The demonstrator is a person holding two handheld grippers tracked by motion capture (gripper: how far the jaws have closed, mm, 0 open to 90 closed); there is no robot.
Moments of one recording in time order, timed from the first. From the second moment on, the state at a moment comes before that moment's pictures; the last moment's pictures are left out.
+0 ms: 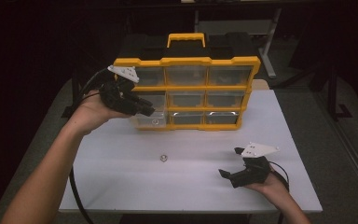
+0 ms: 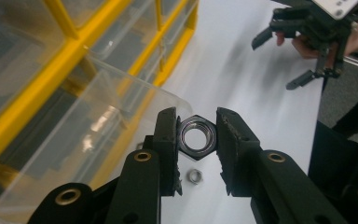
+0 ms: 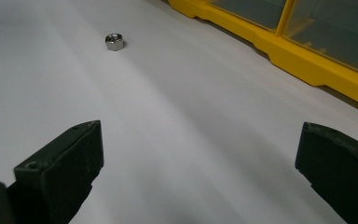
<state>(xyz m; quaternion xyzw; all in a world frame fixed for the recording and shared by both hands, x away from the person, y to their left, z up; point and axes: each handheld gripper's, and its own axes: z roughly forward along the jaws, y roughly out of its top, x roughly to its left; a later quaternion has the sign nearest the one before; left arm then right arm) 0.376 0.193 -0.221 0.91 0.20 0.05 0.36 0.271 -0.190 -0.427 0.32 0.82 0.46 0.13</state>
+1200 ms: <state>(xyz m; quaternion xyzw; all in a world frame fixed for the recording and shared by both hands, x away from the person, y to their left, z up) 0.384 0.193 -0.234 0.89 0.23 0.07 0.38 0.270 -0.190 -0.427 0.32 0.82 0.46 0.13</state>
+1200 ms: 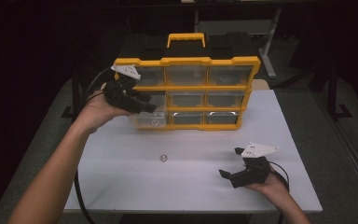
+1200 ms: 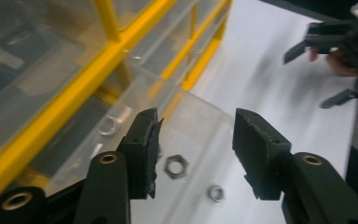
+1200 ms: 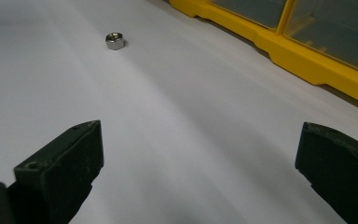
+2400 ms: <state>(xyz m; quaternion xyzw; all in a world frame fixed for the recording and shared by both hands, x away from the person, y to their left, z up) 0.325 0.186 -0.288 0.90 0.20 0.05 0.38 0.270 -0.190 -0.427 0.33 0.82 0.45 0.13</state>
